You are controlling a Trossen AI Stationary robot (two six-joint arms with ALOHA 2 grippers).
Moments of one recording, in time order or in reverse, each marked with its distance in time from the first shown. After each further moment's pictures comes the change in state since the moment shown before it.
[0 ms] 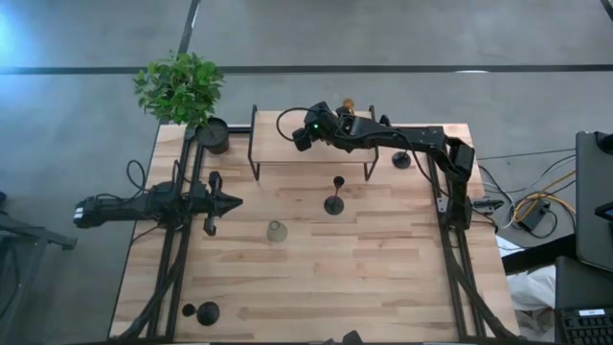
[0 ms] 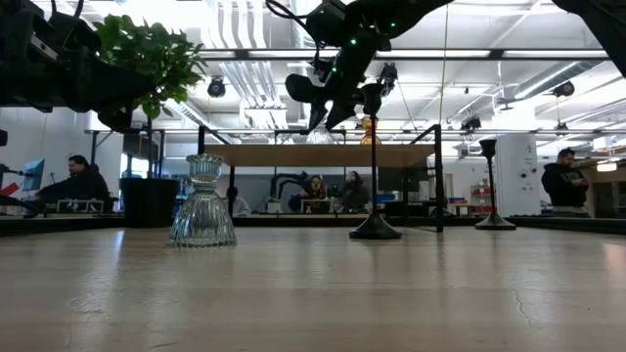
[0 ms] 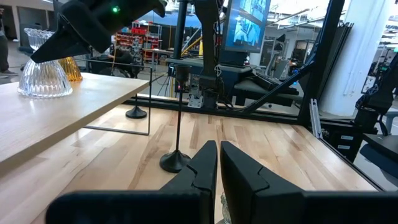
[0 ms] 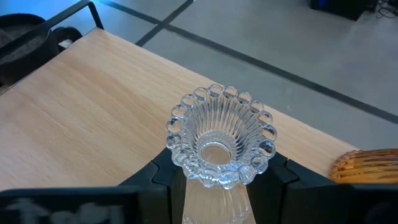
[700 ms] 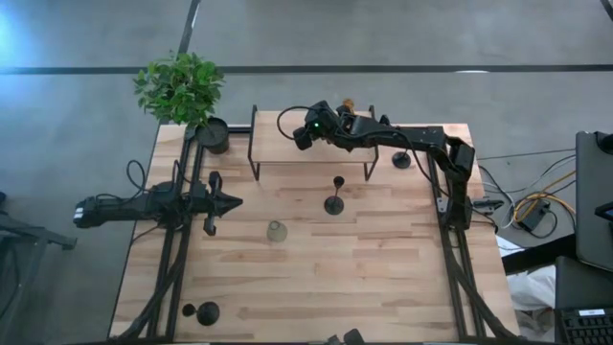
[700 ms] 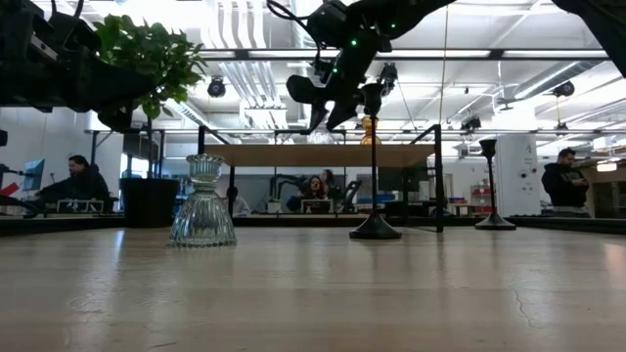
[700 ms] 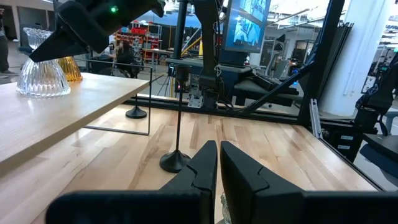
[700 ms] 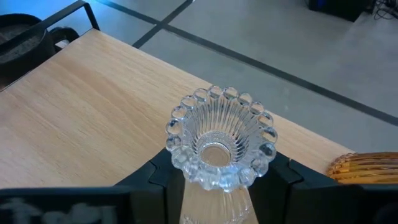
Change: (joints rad) left arm 0.000 0.000 0.000 0.000 0.000 0.000; right arm -0.009 0.000 -0.002 0.002 0.000 -0.009
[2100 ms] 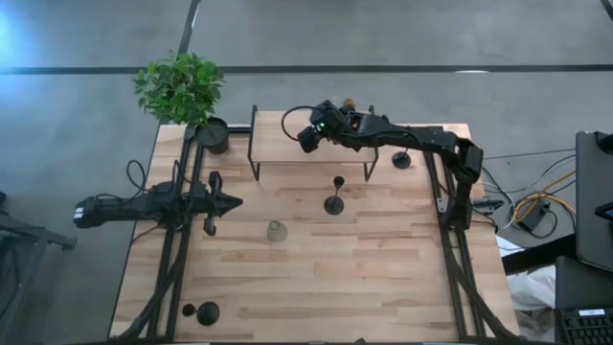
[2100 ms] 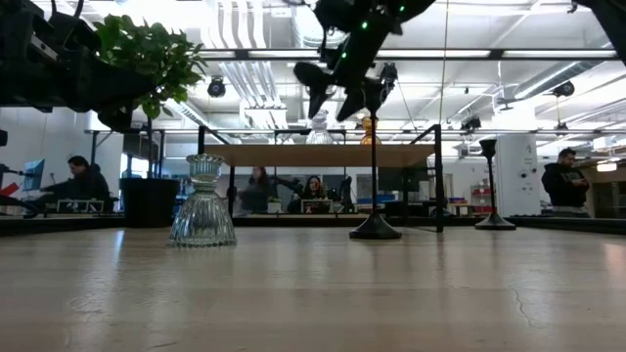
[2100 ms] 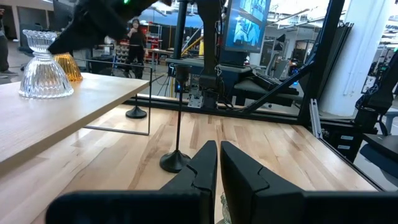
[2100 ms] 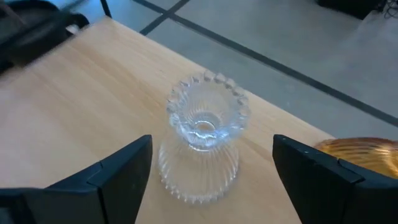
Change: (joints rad) left arm 0.000 0.000 0.000 0.000 0.000 0.000; right arm 0.020 -0.069 0.000 -0.100 -0.034 -0.010
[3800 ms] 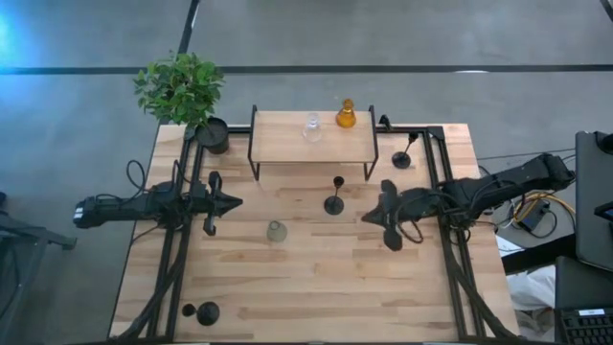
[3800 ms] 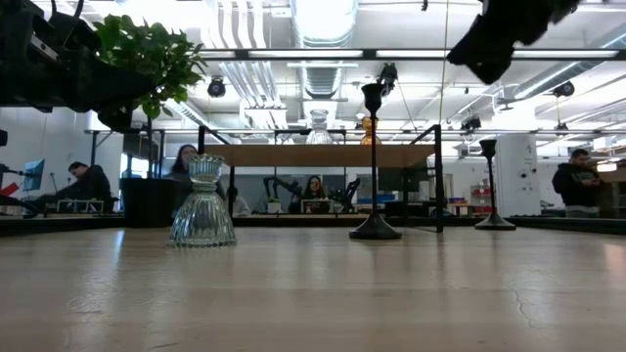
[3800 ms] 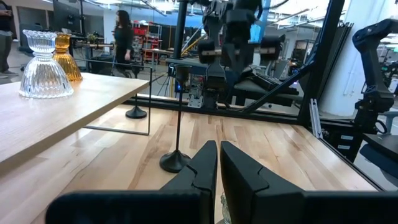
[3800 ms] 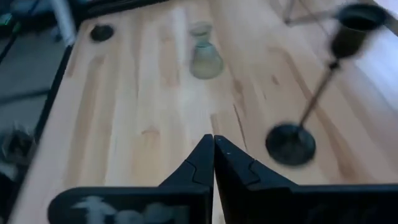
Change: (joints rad) left arm 0.000 0.002 0.000 0.000 0.000 0.000; right arm 0.577 -0.893 -0.981 0.268 -0.327 -0.112
